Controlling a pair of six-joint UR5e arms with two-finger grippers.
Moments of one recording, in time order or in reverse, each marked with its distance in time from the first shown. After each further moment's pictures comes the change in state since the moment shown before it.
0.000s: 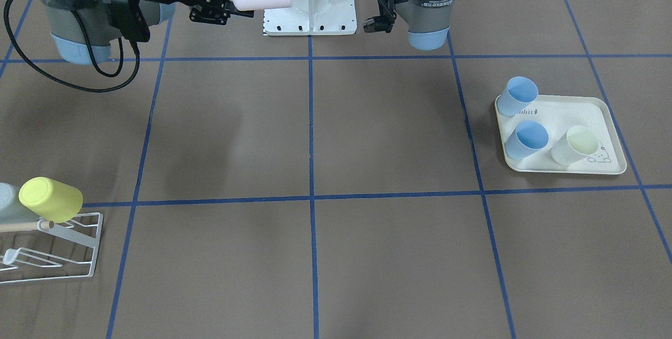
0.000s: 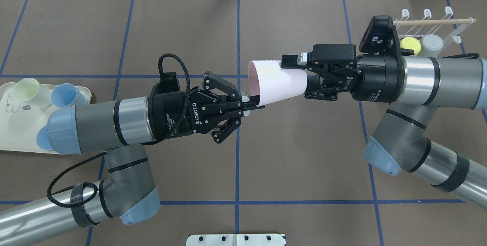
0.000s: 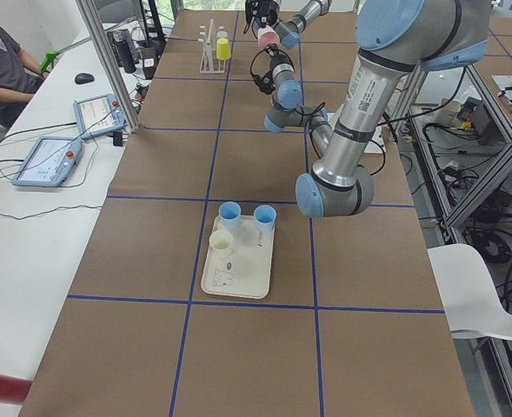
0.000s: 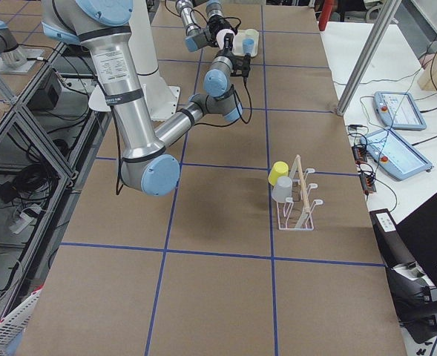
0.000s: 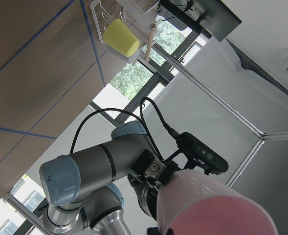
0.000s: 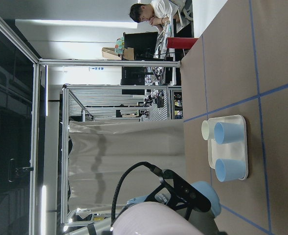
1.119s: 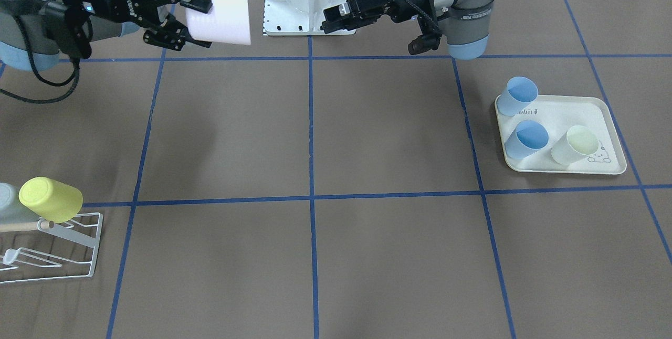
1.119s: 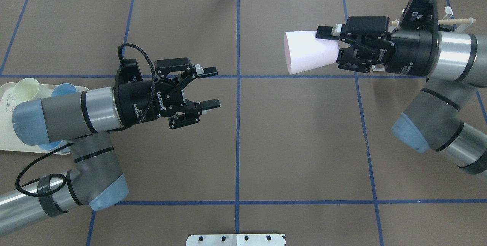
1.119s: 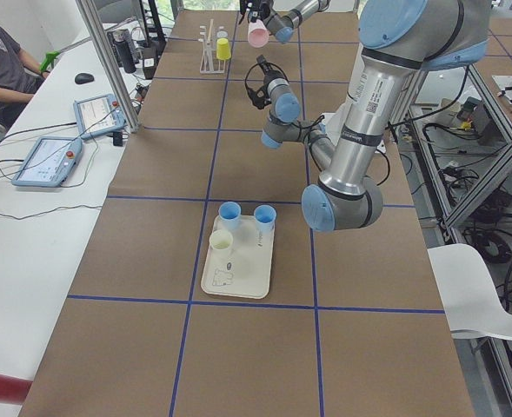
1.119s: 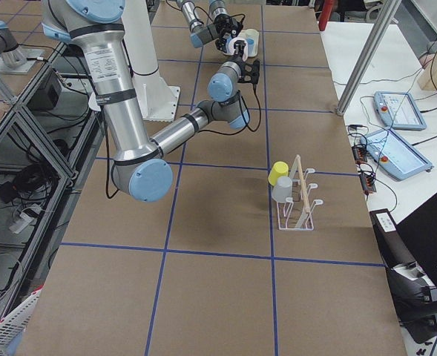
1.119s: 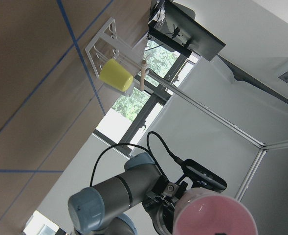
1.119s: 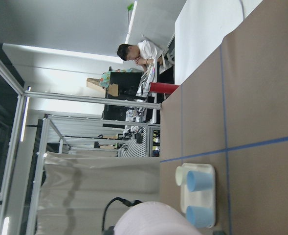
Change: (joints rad) left arm -0.104 0.142 -0.019 0.043 -0.004 0.183; right arm 0.179 -0.082 -0.017 -0.087 0.053 -0.093
